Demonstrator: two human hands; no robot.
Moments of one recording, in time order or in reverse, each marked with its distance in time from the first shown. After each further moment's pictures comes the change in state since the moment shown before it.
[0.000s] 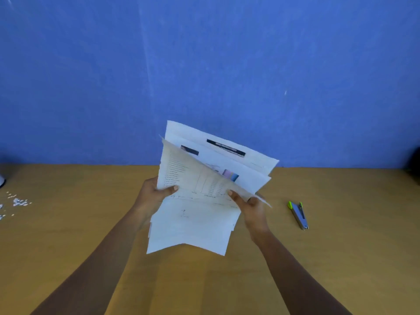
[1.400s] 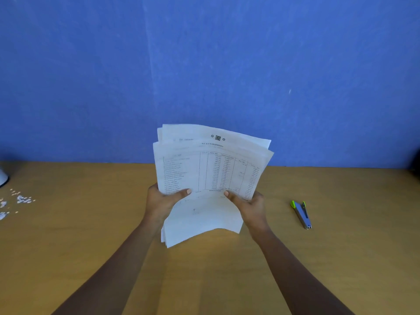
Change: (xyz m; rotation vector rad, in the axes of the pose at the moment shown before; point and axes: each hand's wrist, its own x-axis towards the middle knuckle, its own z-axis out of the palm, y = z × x) left_hand -0.012 -0.011 0.018 -0.127 0.191 -0.006; right_hand -0.006 -0.019 0.018 -0.032 0.034 0.002
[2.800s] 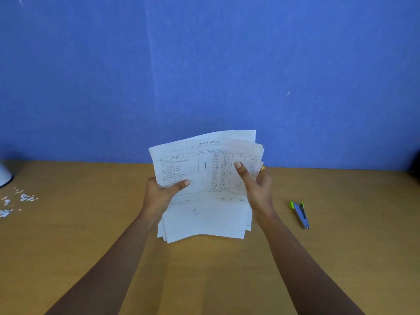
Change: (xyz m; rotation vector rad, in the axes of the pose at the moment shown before) left_hand -0.001 0.016 0.001 -0.043 -0.056 0.164; right_hand 0.005 -0.053 0.004 0.110 -0.052 -0.198
